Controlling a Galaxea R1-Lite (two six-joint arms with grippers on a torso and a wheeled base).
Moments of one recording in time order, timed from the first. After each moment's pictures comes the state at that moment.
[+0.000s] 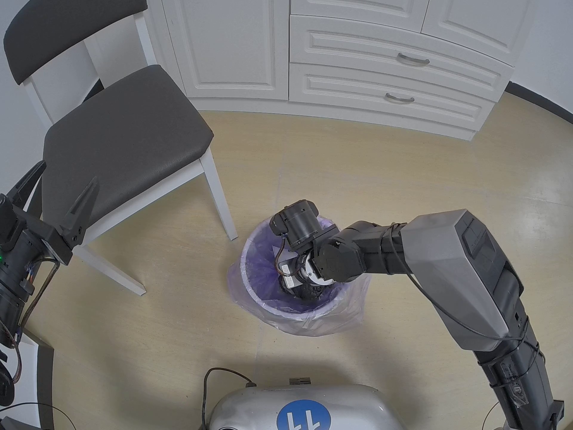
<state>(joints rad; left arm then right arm) -0.21 1.20 -0.25 -1.28 0.01 0.25 0.70 2.56 -2.00 0.25 -0.43 0.17</state>
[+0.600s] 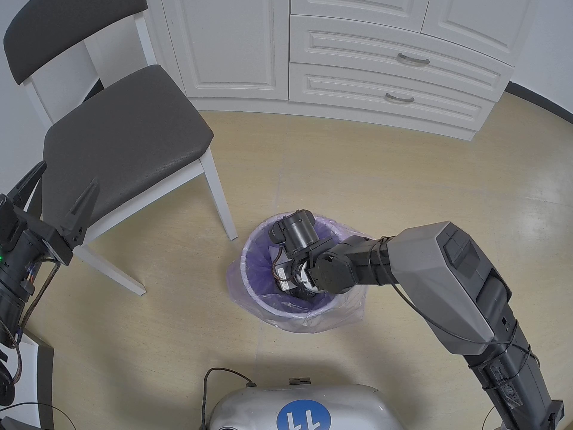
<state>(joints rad) -0.21 1.20 -0.25 -1.28 0.01 0.25 0.70 2.63 -2.00 0.12 -0.42 0.17</state>
